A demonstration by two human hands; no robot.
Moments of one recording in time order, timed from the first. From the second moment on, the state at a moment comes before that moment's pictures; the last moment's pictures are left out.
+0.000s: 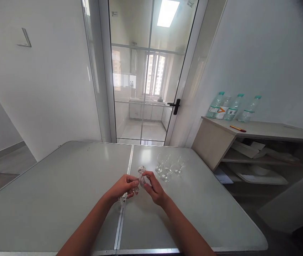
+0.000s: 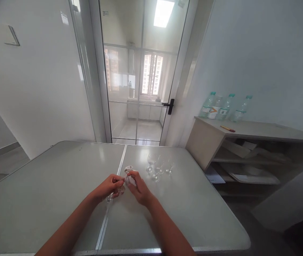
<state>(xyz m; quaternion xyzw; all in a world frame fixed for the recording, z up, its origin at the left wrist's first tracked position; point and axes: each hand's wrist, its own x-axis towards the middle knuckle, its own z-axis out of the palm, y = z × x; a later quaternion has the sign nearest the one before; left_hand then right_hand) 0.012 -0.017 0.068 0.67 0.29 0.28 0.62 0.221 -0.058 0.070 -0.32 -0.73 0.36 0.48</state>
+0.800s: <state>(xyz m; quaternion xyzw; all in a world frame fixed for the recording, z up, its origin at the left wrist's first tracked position) 0.029 -0.027 0.060 0.67 0.32 0.31 0.59 0.224 -0.048 0.072 -0.35 -0.61 0.48 0.52</state>
